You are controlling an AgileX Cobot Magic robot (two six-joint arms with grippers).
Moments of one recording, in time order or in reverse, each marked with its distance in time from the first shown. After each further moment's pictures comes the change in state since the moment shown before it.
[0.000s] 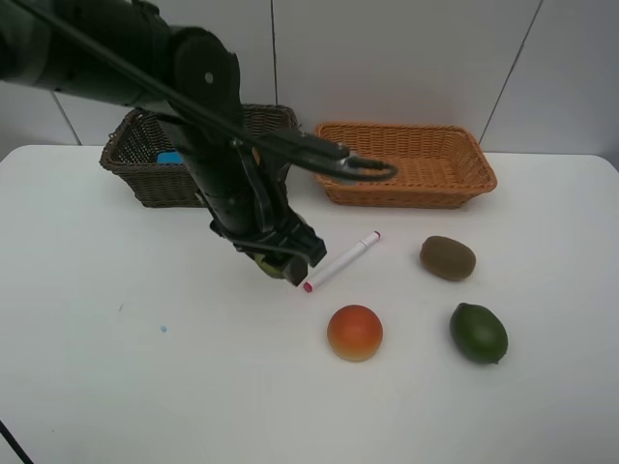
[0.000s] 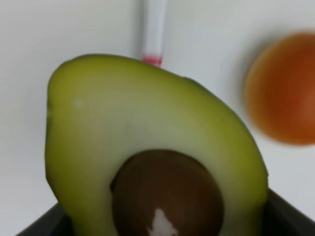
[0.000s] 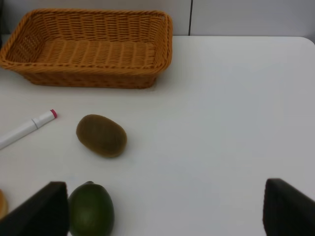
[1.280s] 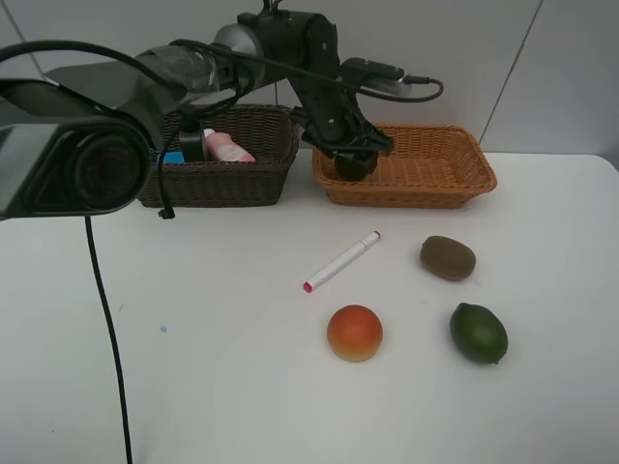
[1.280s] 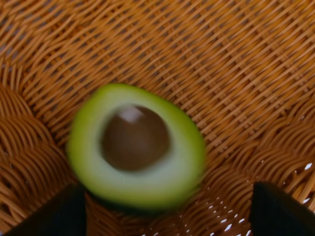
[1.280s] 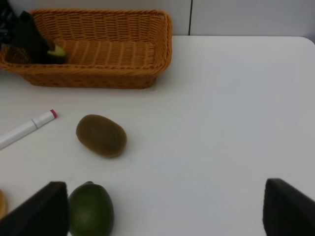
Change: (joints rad) left arm 0.101 0.747 -1.211 0.083 0.175 -0.022; right arm 0.000 0.000 0.000 0.000 0.000 0.000
